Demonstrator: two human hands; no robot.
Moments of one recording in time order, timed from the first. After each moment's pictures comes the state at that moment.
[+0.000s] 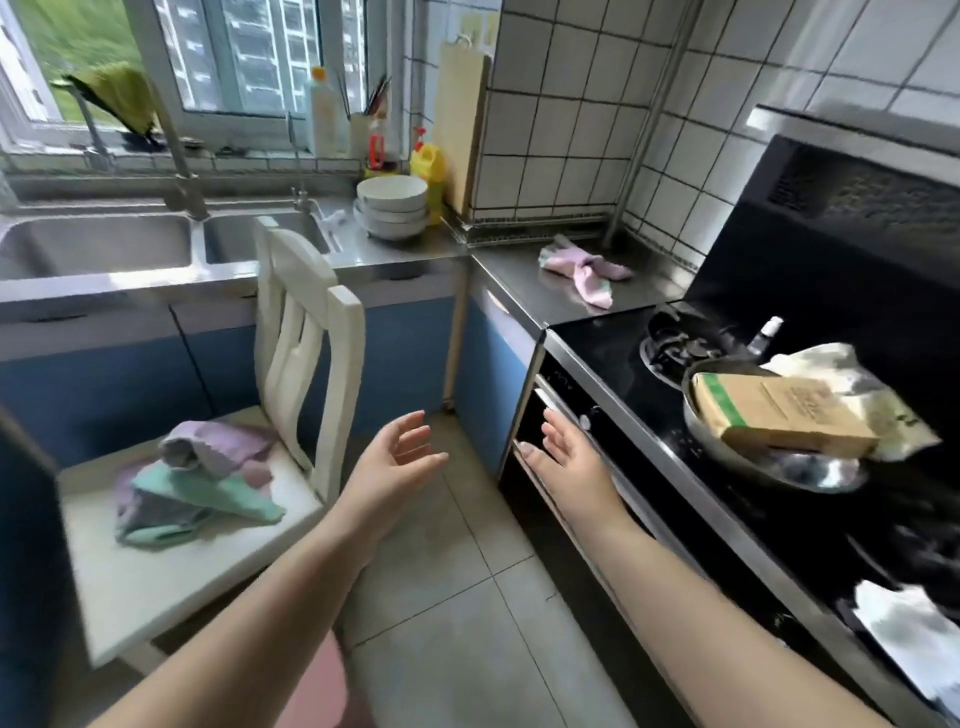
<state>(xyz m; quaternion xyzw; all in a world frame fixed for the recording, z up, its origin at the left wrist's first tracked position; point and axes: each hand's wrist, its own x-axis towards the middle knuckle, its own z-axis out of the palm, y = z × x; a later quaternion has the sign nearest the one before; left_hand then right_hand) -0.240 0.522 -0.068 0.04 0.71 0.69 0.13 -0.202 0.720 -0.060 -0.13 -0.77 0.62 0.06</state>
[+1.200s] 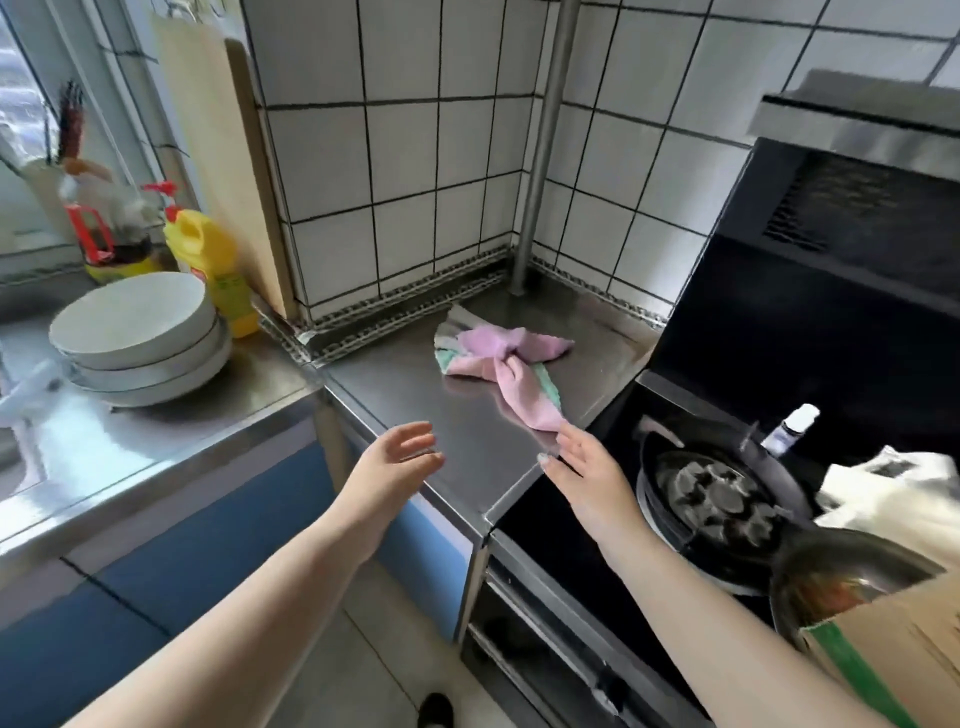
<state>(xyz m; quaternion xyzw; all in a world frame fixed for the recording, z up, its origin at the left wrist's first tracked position) -0.769 0.790 -0.077 0.12 0.69 0.66 0.27 -0.649 0.972 -0.082 -0.28 -0.73 0.61 0.16</state>
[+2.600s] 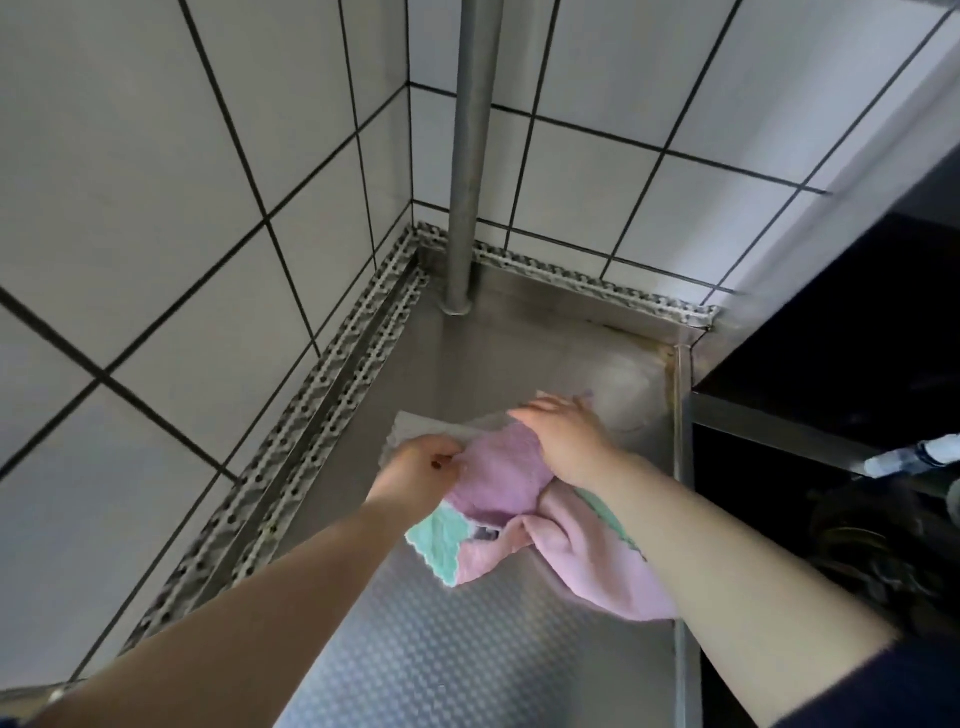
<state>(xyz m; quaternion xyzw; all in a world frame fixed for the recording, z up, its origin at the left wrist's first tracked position) -1.141 1.062 -0.181 0.38 0.79 0.30 0.37 -1.001 1.203 -0.176 -0.33 -0.93 0.09 -0.11</state>
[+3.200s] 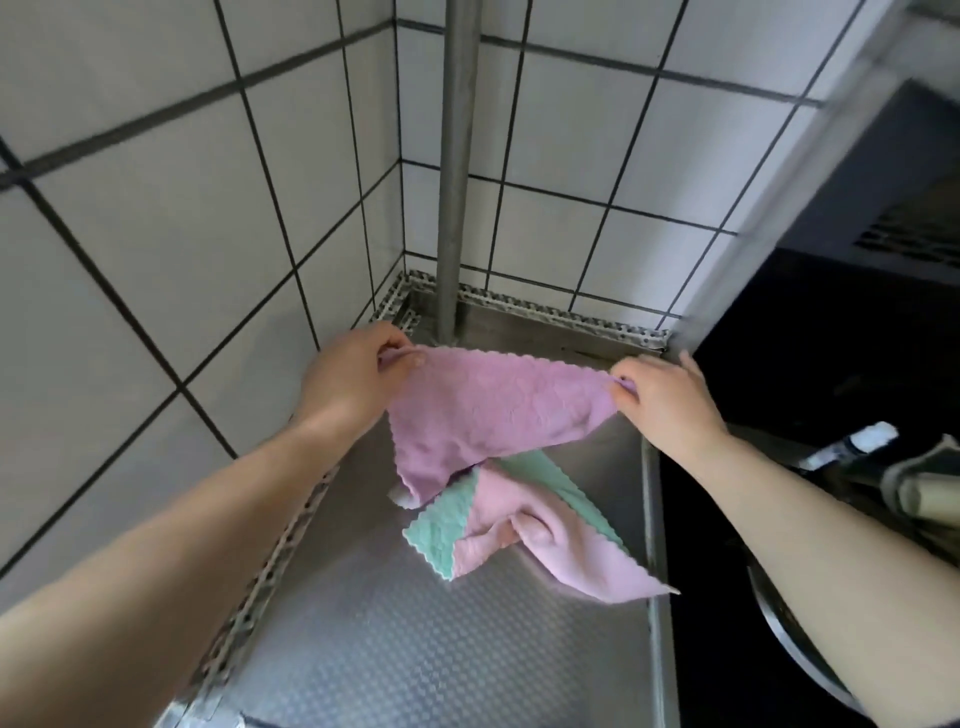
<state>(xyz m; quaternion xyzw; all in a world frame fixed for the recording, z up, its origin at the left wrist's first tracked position) -1.184 1.048 -0.043 0.49 0.80 0.34 0.09 -0.917 1.206 -0.063 -0.44 -0.89 -0.02 0.11</state>
